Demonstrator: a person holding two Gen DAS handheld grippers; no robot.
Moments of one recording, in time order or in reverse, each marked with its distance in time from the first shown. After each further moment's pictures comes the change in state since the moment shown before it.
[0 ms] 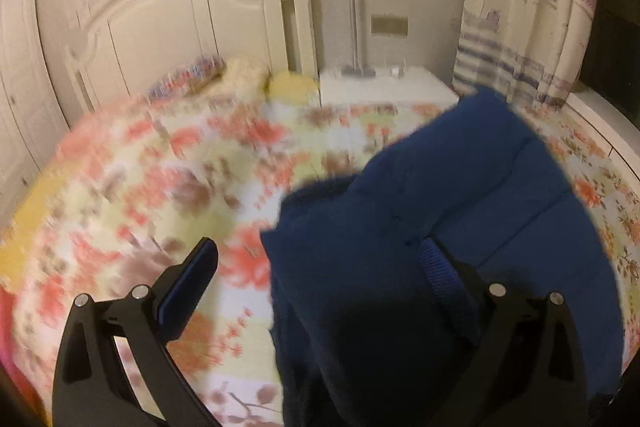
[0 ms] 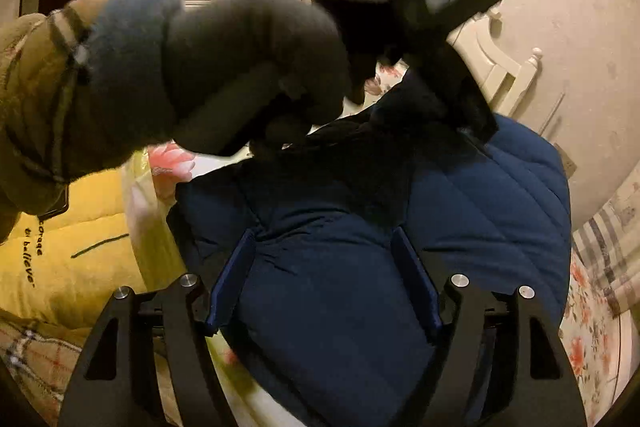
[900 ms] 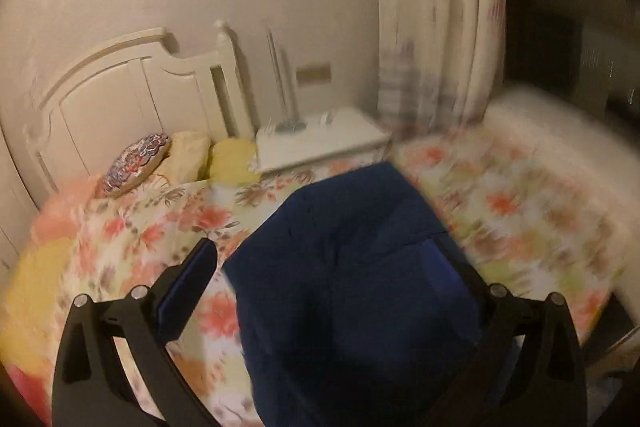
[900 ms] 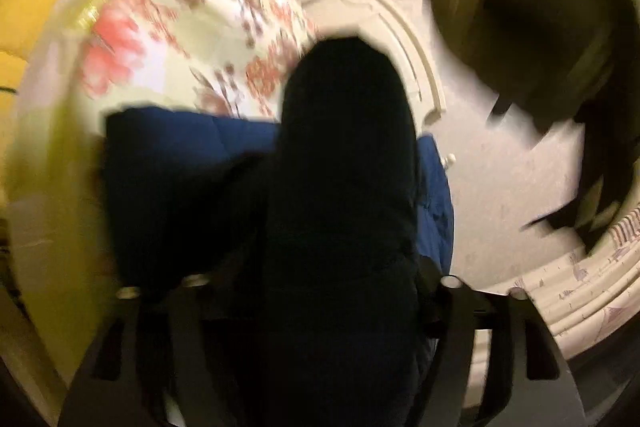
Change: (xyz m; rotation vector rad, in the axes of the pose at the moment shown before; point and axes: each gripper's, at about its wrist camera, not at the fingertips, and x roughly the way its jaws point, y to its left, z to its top) left arm -0.064 -0.061 0.056 0.234 -0.073 -0.116; right arm 0.032 0.118 0.001 -0.579 0.010 -0.560
